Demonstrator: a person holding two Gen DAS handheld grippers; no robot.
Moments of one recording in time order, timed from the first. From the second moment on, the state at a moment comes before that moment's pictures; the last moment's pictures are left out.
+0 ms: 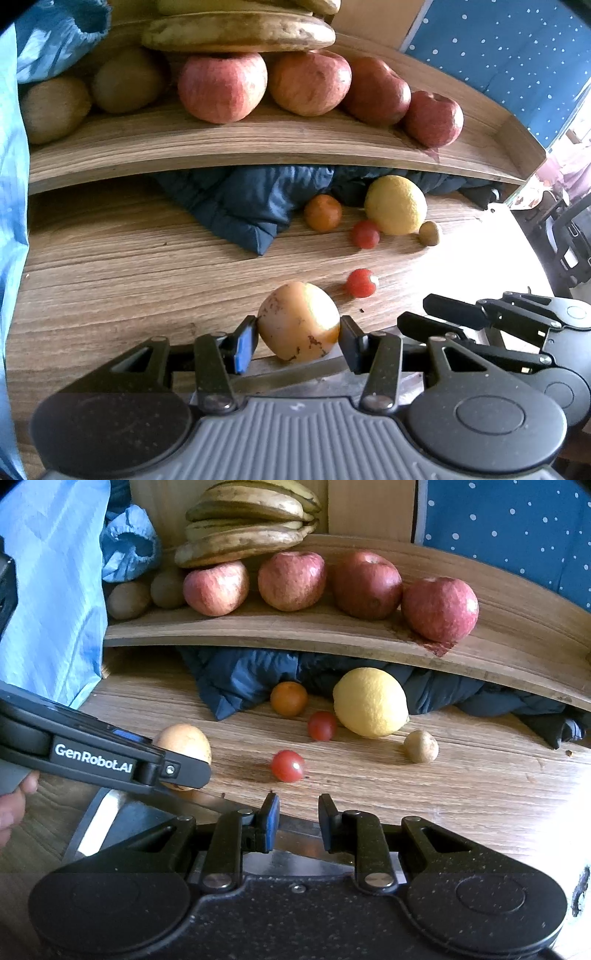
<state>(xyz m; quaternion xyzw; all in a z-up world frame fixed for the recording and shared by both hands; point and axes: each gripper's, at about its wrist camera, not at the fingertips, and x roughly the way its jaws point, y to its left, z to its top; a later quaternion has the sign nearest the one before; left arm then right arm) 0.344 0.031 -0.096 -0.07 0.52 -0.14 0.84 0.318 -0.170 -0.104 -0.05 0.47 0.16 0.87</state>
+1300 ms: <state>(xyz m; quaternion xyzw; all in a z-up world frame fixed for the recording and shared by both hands) 0.355 0.058 -0.105 -0.10 0.52 -0.11 0.84 0.341 -0.140 -0.123 -0.07 0.49 0.20 0.84</state>
